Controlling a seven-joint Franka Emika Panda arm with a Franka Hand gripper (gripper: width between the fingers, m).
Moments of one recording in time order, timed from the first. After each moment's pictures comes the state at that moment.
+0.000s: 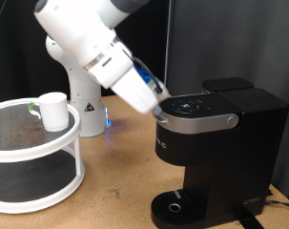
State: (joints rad) arm 0.40 -0.11 -0.50 -2.31 0.88 2.21 -1.30
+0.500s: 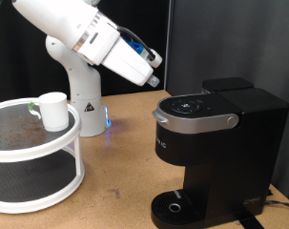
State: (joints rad) arm 0.38 -0.19 -0.55 -2.28 0.94 2.02 -1.35
